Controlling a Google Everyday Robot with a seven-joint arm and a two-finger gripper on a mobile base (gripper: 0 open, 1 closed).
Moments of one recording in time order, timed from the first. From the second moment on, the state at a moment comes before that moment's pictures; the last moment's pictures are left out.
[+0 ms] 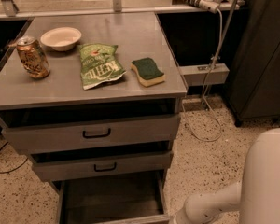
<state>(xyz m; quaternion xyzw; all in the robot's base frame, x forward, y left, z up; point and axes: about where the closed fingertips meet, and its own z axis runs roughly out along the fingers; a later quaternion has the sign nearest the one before) 0.321 -0.107 0.307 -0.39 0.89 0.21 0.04</state>
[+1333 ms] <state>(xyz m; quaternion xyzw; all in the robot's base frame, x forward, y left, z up) 0.360 -0.102 0.229 -0.35 0.91 0.21 0.06</state>
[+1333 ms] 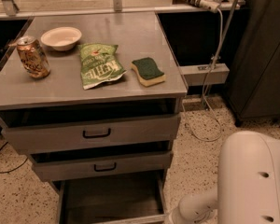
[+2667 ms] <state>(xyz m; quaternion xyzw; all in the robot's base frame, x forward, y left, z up) 0.367 -0.089 0.203 -0.34 0.92 0.17 0.08</state>
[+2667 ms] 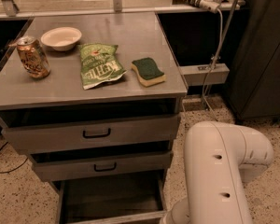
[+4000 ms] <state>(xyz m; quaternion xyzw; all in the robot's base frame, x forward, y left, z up) 0.402 -0.096 0.173 -0.32 0.93 0.14 0.09</state>
